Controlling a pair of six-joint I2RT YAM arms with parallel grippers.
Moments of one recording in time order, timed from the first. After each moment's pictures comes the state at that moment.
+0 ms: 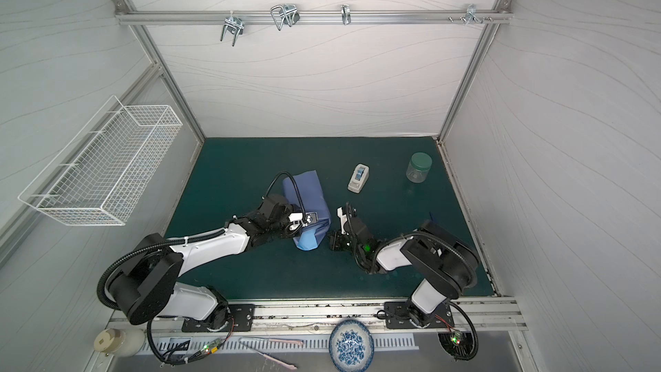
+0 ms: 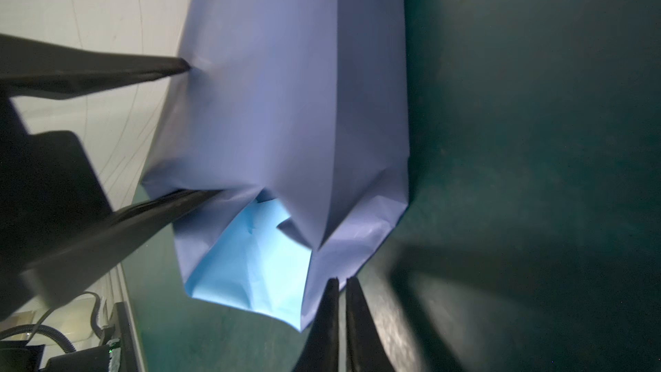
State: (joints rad) left arm -0.61 1.42 0.64 -0.01 0.02 0.89; right arm 0.87 1.62 0.39 0.67 -0.14 0.76
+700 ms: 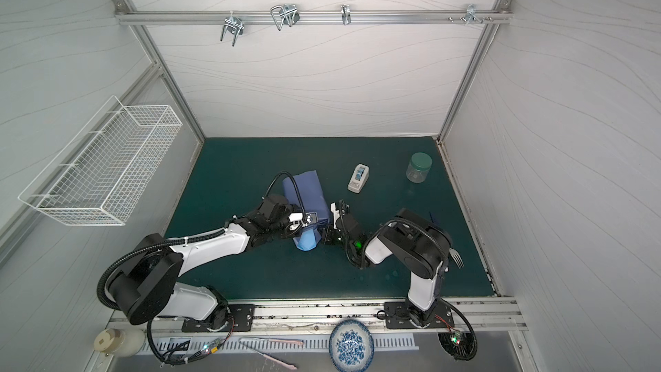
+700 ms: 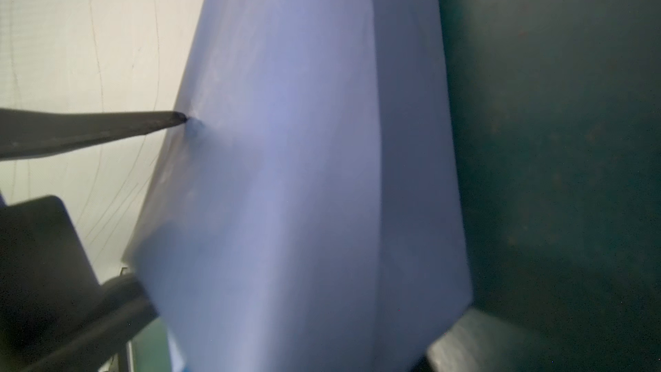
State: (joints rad) left arm -0.61 1.42 0.64 -0.01 0.02 0.88; right arm 0.88 1.79 0.47 0.85 -0.10 0.82
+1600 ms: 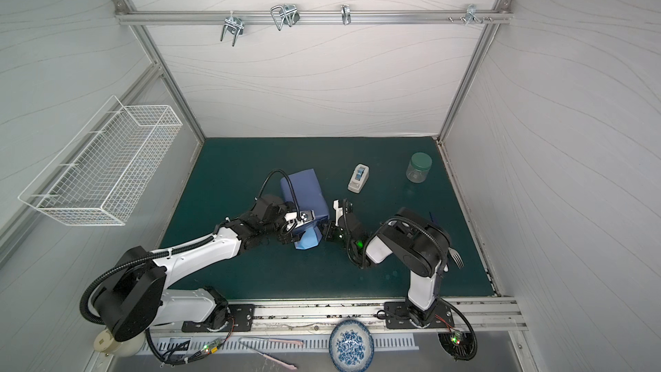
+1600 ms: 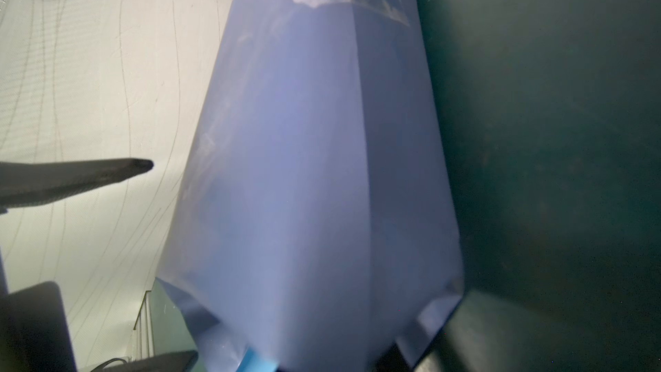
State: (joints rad) left arm -0.61 1.29 0.61 -0.06 0.13 0.76; right arm 0.85 1.81 0.46 0.92 -0.09 0.88
